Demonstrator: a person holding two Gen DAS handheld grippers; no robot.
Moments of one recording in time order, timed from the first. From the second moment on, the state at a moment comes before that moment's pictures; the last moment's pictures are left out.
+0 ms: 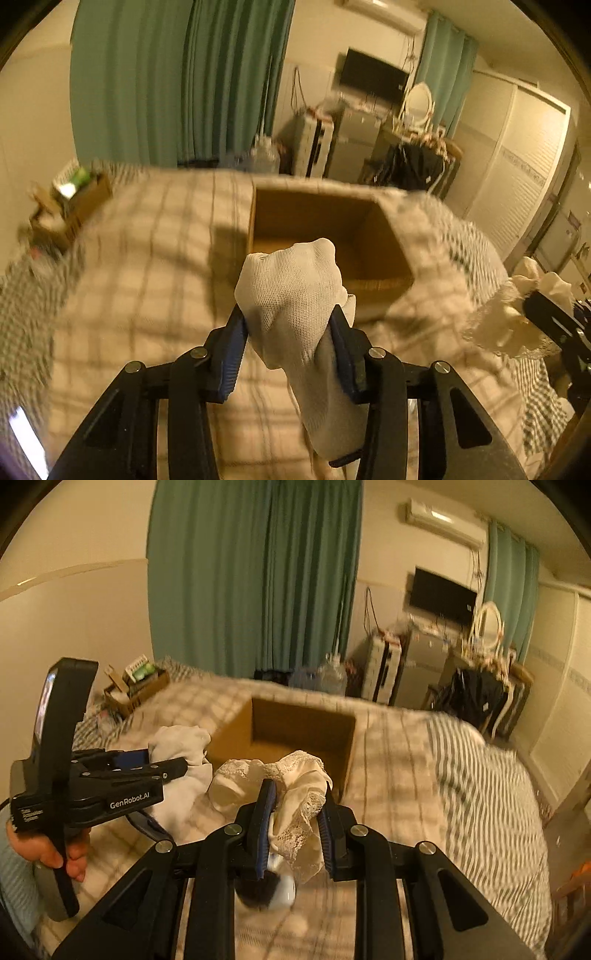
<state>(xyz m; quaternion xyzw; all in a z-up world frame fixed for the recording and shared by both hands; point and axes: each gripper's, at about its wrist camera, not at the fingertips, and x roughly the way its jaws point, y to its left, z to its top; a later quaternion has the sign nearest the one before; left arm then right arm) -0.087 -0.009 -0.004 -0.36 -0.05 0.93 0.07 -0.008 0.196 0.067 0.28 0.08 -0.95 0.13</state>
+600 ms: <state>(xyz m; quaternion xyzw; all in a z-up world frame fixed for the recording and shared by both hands) -0.240 0.021 -0.003 -0.35 0.00 0.93 0.09 -0.220 0.180 0.049 0.34 0.07 -0.93 0.12</state>
